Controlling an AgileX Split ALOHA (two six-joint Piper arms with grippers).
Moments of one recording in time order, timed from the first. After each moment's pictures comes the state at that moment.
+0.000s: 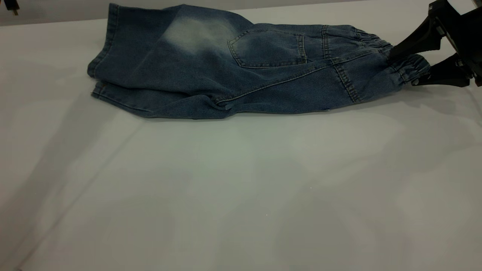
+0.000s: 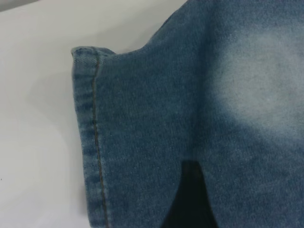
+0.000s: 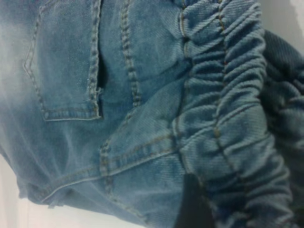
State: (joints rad) left arm -0.17 2.03 -1.47 -0.21 0.52 0.28; right arm -0.21 2.23 -1.07 1.45 0.78 -1.14
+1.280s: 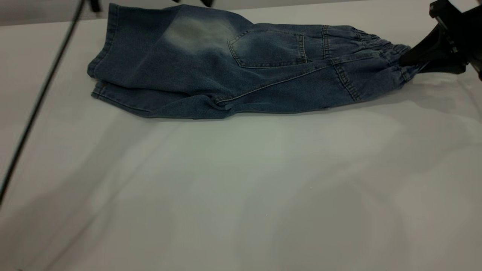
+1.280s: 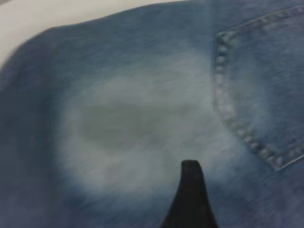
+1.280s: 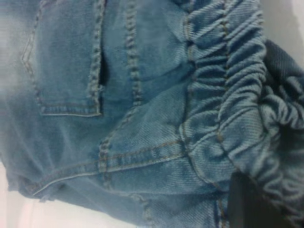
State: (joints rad) left arm -0.37 2.22 -1.71 -0.24 0.59 0.28; right arm -0.21 2.20 -1.07 1.43 0.77 -1.18
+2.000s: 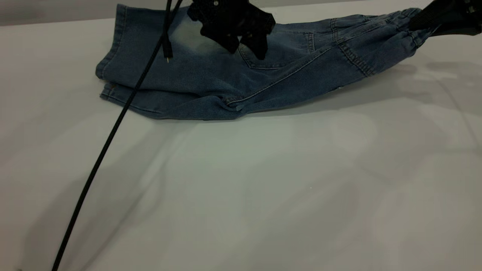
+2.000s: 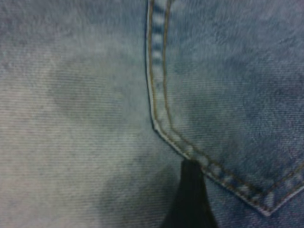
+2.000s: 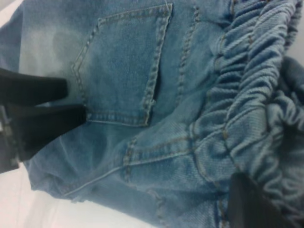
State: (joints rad) left arm -0.47 2.49 -1.93 -0.26 0.64 0.28; right arm -0.20 2.06 -1.07 1.34 0.77 -1.13
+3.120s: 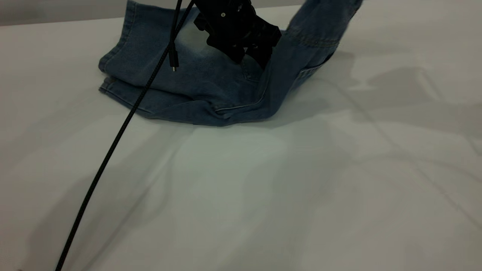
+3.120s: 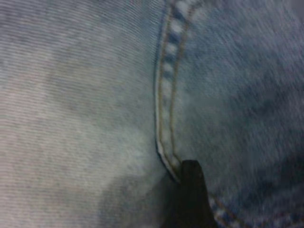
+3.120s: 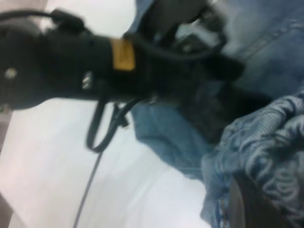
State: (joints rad) left arm -0.49 2.51 -1.93 -0.25 0.65 0.28; right arm 0.05 1.86 -1.07 1.34 0.84 -1.09
